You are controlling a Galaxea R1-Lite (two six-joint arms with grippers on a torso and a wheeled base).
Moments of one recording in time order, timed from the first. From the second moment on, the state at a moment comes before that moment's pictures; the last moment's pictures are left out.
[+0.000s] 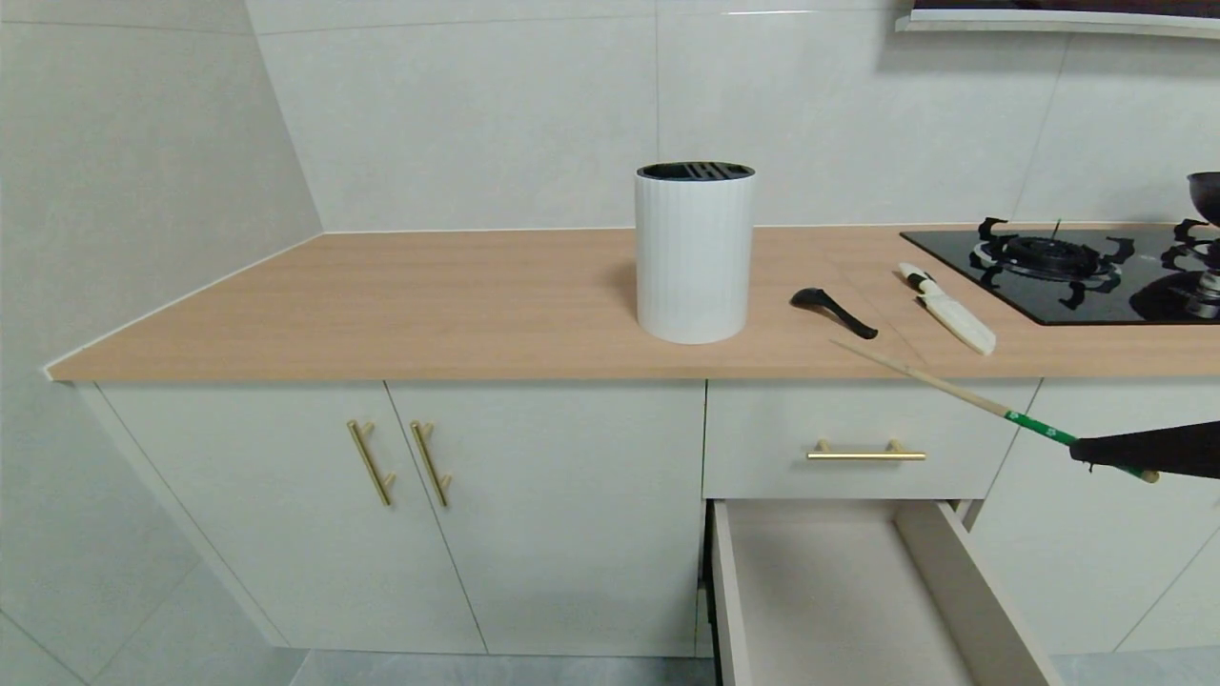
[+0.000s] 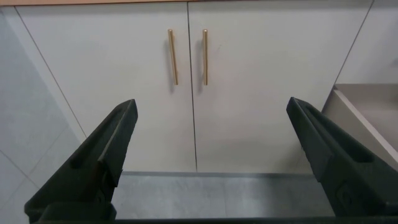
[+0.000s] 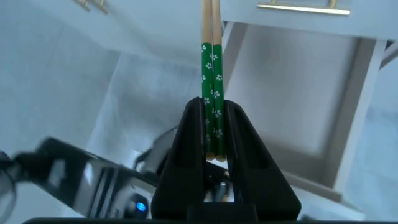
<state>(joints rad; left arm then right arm) 0.00 0.00 0.00 0.00 0.01 0.01 0.33 1.18 -1.11 0.56 0.20 0.21</state>
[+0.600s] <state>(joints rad) 0.00 0.00 0.00 0.00 0.01 0.01 0.37 1.20 -1.06 0.56 0.19 0.18</state>
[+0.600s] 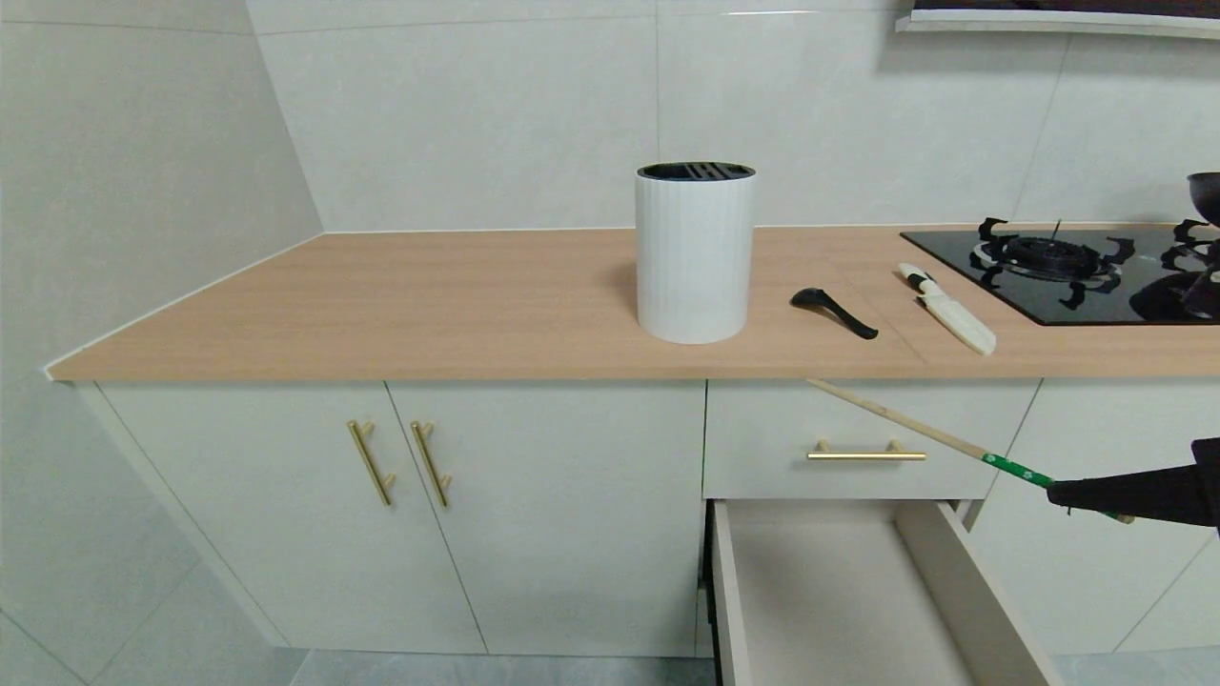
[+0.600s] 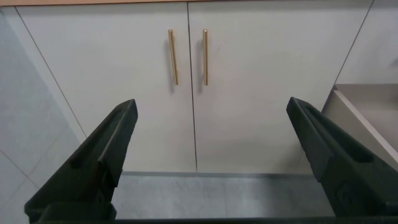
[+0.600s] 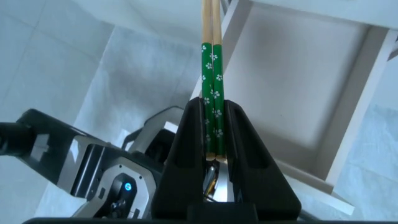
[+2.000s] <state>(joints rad) 0.00 0.00 0.00 0.00 0.01 0.01 0.37 1.30 -1.04 0.56 0.19 0.18</state>
